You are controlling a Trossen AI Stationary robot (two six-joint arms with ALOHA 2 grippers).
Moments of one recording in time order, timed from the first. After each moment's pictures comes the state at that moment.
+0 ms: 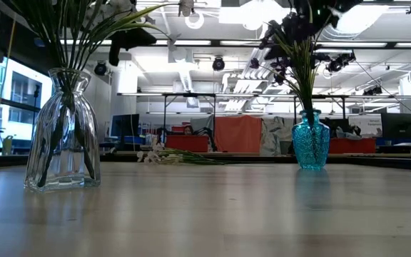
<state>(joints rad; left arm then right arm) 0.57 0.98 0.67 0.30 -0.01 -0.53 -0.97 1.42 1.41 -0.35 -0.25 0.20</state>
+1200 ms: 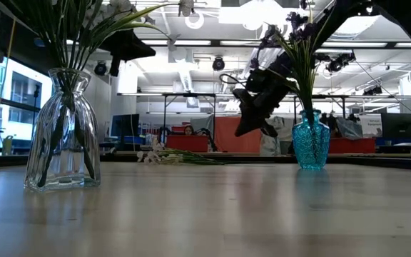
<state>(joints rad) 0.74 1.03 0.67 0.26 0.26 -0.50 -0.84 1.98 1.41 -0.46 -0.61 0.34</state>
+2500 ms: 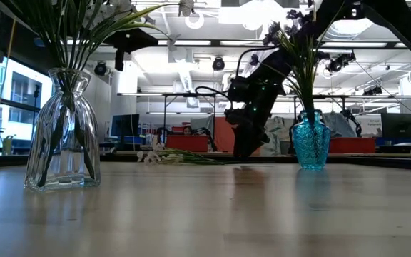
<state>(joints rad) 0.72 1.03 0.67 0.36 0.29 -0.61 -0.66 2.06 1.41 -0.53 -0.24 -0.05</state>
